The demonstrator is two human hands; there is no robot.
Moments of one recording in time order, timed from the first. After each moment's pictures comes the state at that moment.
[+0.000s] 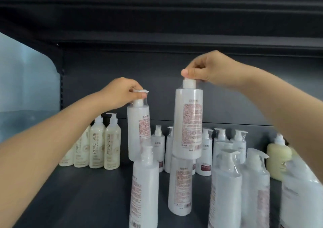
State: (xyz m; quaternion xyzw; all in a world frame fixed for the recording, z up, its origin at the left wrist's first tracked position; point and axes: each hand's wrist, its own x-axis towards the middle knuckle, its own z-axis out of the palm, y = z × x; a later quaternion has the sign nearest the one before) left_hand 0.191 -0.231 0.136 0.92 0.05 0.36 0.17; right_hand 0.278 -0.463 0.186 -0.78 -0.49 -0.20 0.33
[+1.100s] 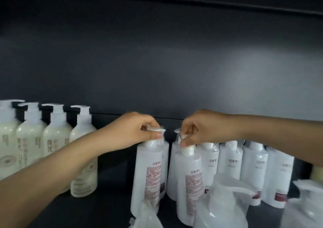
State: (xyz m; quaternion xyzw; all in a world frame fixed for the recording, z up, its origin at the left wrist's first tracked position) left_hand 0.339 -0.165 0.044 0.94 -0.06 0.22 0.25; right_hand 0.432 -0.356 0.081 -0.87 -0.49 -0.02 0.07
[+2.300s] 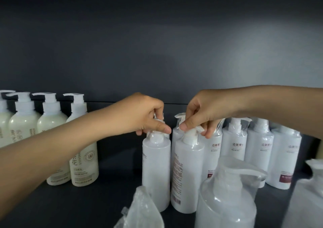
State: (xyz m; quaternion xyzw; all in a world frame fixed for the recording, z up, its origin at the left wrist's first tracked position) left_hand 0.347 -0.186 0.054 0.97 -0.08 0.17 0.17; right_hand 0.431 -0.359 0.082 -0.87 -0.40 0.16 0.24
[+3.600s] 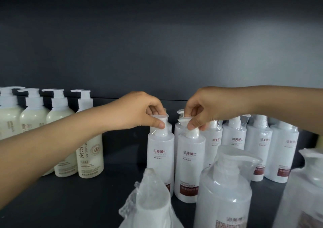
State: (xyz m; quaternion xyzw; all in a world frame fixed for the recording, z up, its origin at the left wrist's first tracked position) left_hand 0.334 -0.175 0.048 0.96 -0.06 0.18 0.18; right_hand 0.424 -0.359 0.079 -0.87 -0.48 0.05 0.11
